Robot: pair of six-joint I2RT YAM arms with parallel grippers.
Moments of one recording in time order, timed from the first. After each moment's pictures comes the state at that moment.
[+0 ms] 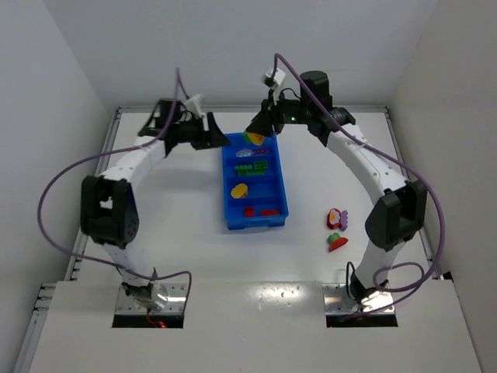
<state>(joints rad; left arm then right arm) -0.21 1.80 1.41 -0.28 0.64 -0.37 0.39 1.77 1.68 -0.30 -0.76 -0.16</state>
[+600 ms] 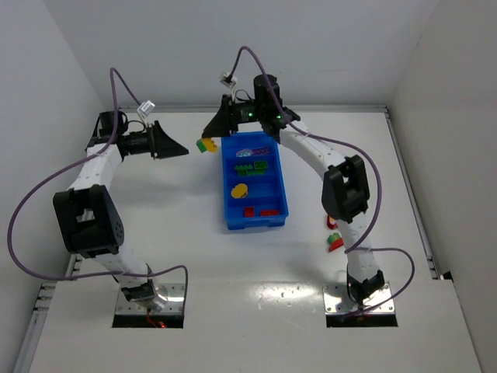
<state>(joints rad) 0.22 1.65 1.30 -0.48 1.34 -0.07 0.52 2.24 2.03 0.08 -1.09 0.37</state>
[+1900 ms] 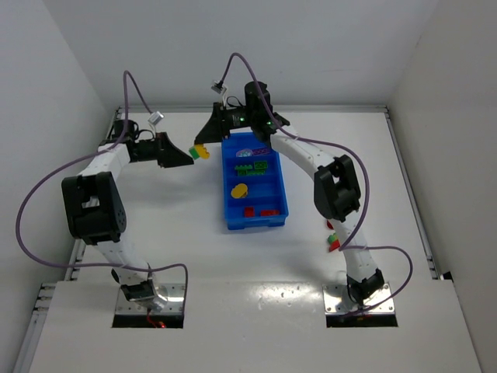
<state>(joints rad) 0.19 1.76 1.28 -0.55 1.45 0.24 0.57 2.32 2.05 0.19 -1.12 0.53</state>
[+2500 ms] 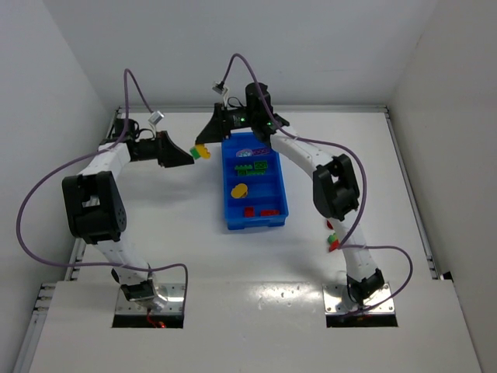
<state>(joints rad) 0.18 1.78 1.30 -0.55 1.45 0.29 0.56 2.34 2.05 0.21 -1.13 0.55</state>
